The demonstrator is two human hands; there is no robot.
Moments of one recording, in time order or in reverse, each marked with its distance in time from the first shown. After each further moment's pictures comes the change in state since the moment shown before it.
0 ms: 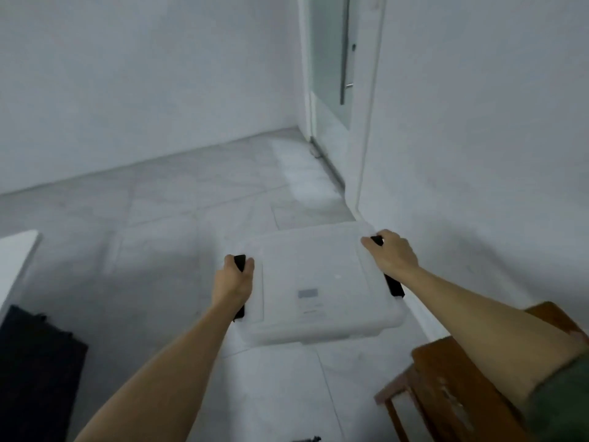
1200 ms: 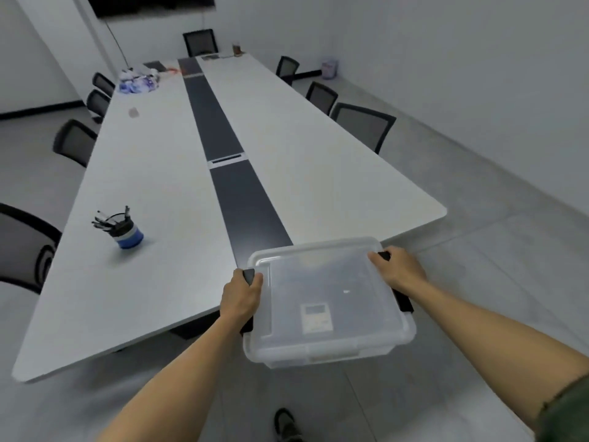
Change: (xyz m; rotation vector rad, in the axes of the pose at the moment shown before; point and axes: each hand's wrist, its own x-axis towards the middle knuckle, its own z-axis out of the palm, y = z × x) left_hand -0.006 -0.484 -0.353 -0.398 0.883 -1.056; right_hand -0.163 -0.627 0.577 -0.391 -0.903 -1.111
